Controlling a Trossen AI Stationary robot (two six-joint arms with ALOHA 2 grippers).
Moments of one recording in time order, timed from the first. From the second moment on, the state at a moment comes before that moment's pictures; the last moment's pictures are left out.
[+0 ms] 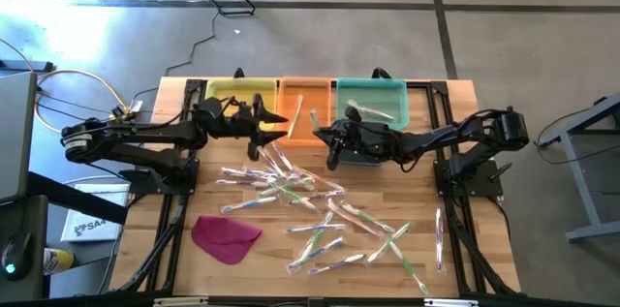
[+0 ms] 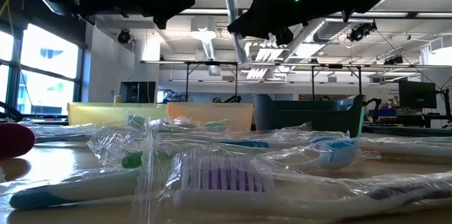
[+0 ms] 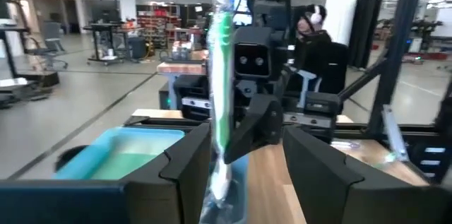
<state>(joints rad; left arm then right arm) 0.33 1.08 0.49 0.74 0.32 -0.04 -0.05 1.55 0.77 0.66 0.31 0.10</state>
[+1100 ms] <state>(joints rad) 0.33 1.44 0.73 0.82 0.42 -0.17 -0.05 1.55 0.77 0.64 0.30 0.10</state>
